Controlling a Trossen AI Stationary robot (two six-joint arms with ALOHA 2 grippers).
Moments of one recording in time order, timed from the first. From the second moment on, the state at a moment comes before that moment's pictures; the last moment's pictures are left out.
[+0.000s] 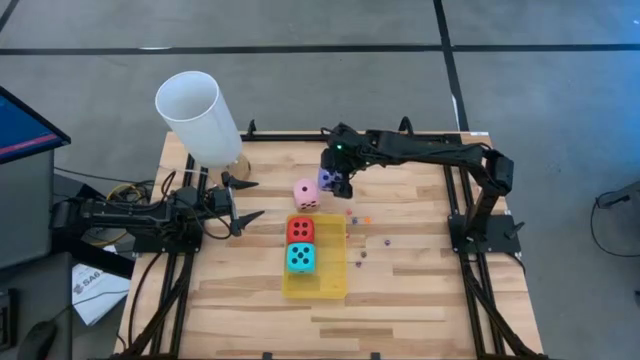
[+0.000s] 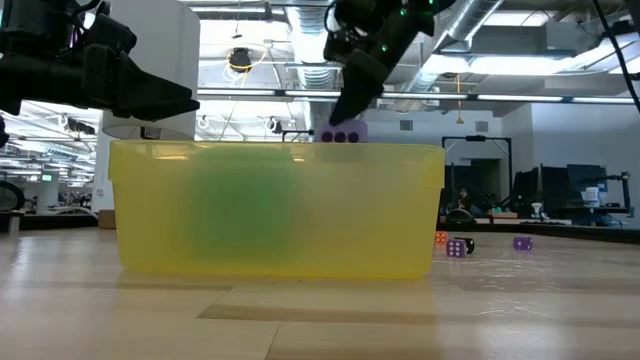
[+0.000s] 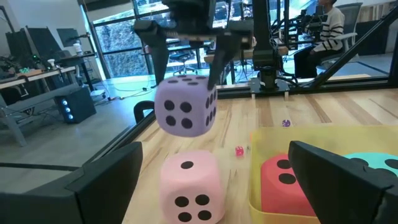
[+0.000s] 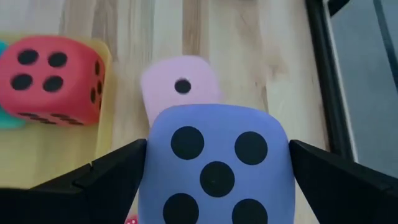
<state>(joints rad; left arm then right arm) 0.12 0.45 0.01 0.45 -0.16 0.15 -0.29 1.79 1.54 -0.67 -0.03 -0.33</state>
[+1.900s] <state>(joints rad) 0.12 0.45 0.01 0.45 -0.16 0.04 0.19 1.79 1.41 -0.58 0.13 0.09</state>
